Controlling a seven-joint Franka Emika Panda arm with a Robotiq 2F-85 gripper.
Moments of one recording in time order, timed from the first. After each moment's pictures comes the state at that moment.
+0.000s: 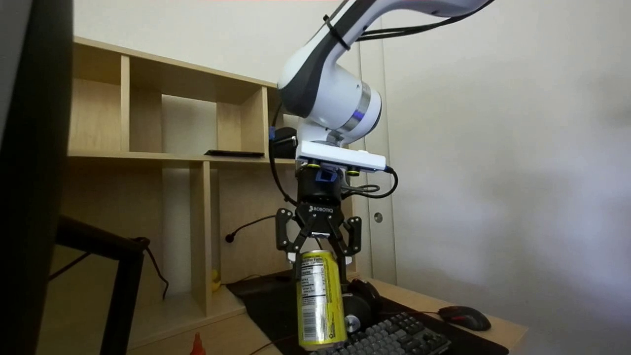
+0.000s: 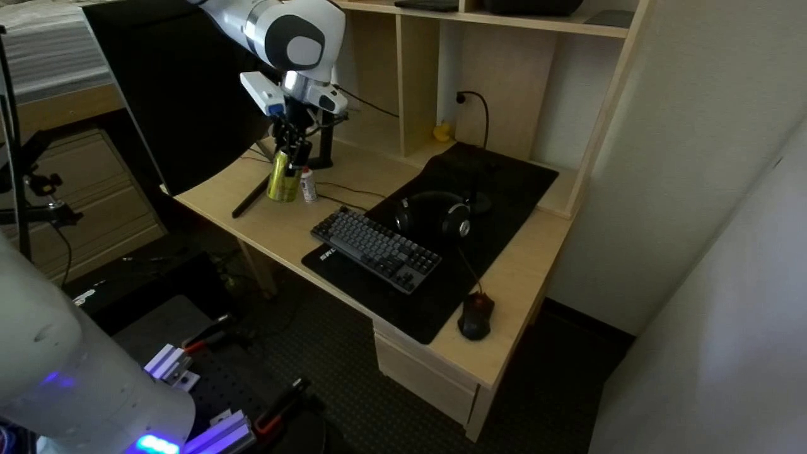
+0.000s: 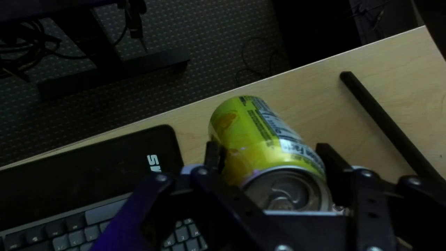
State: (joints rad) arm 0.09 0.13 0.10 -2.06 0.34 1.89 0.31
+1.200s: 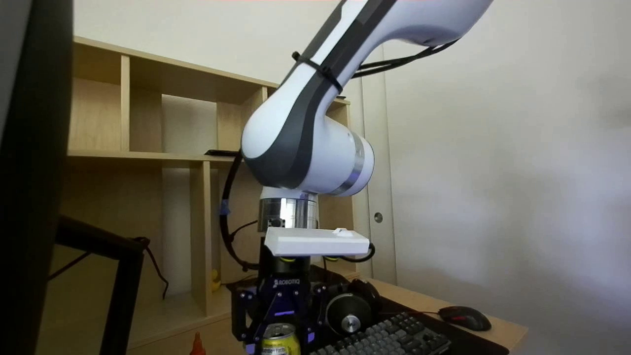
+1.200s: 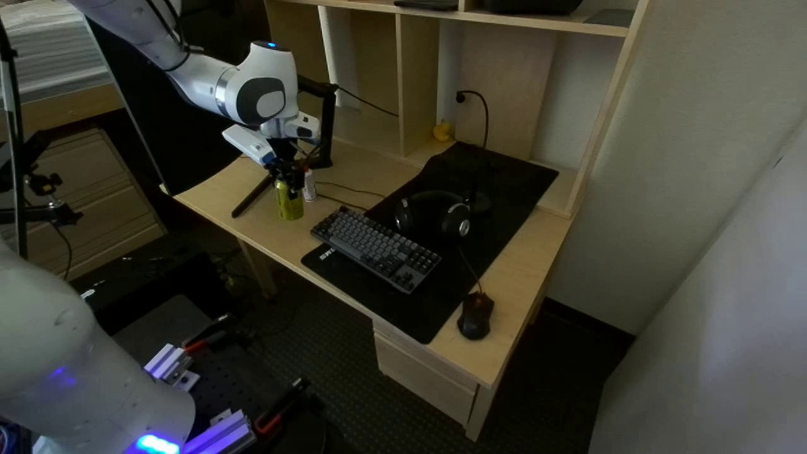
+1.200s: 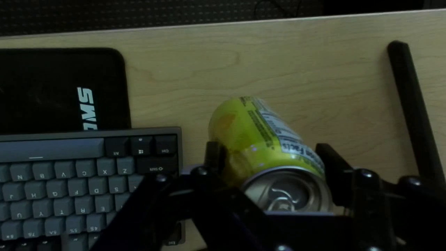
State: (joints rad) arm 0.22 0.24 0.17 -2.23 0.20 2.43 0.26
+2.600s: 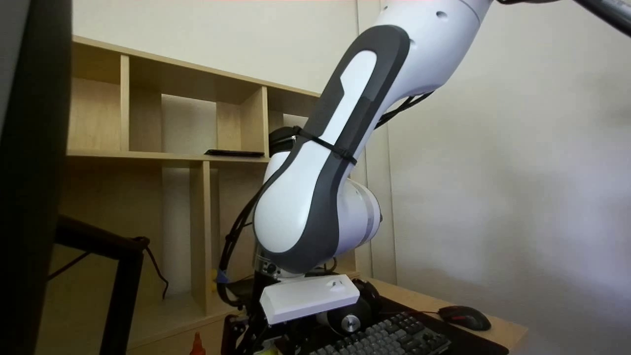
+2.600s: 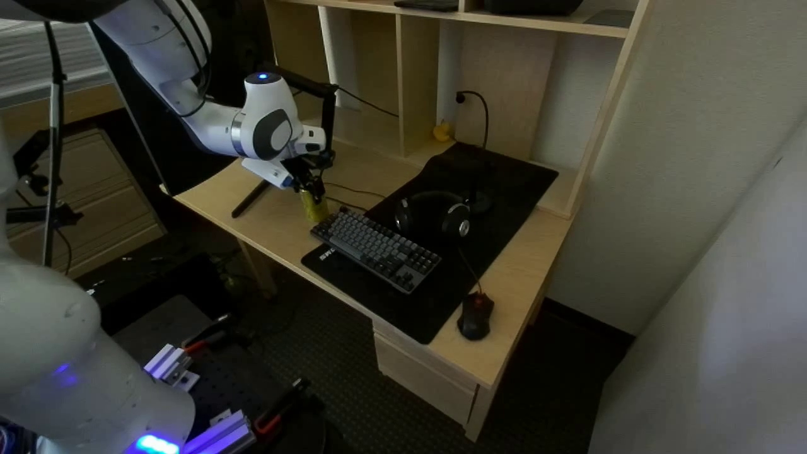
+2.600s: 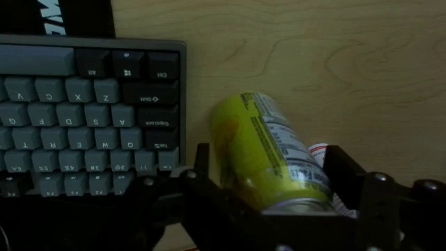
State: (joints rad) arm 0.29 0.38 0.09 -2.25 -0.01 2.84 0.35
